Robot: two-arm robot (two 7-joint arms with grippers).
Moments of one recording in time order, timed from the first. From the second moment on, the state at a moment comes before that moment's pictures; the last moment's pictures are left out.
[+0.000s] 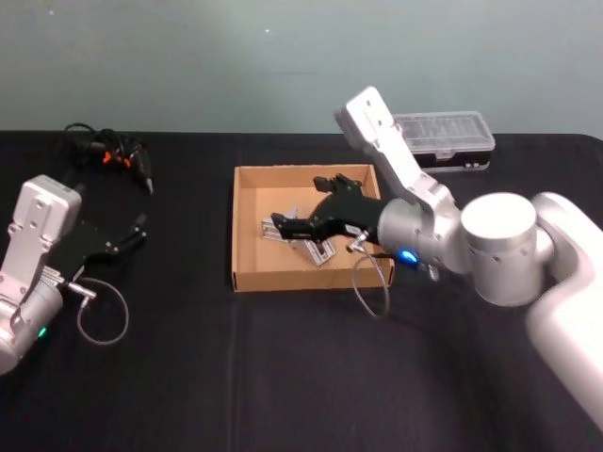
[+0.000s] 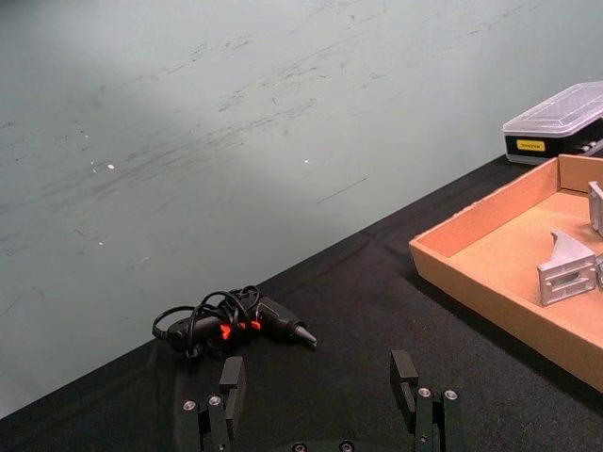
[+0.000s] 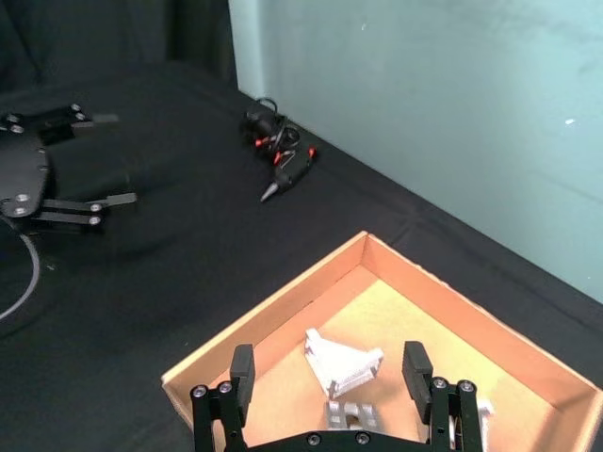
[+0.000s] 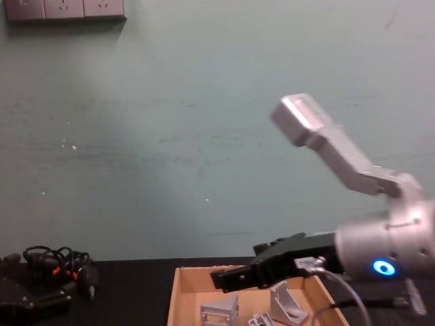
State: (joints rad) left arm -0.20 0.60 0.45 -1.41 -0.25 -0.12 0.03; right arm 0.56 0.26 -0.56 -1.28 0.20 0.38 0.43
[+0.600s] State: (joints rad) left arm -0.20 0.60 0.45 -1.41 -0.25 -0.12 0.03; right arm 0.21 0.37 -0.40 -1.52 0.23 0.09 0.33
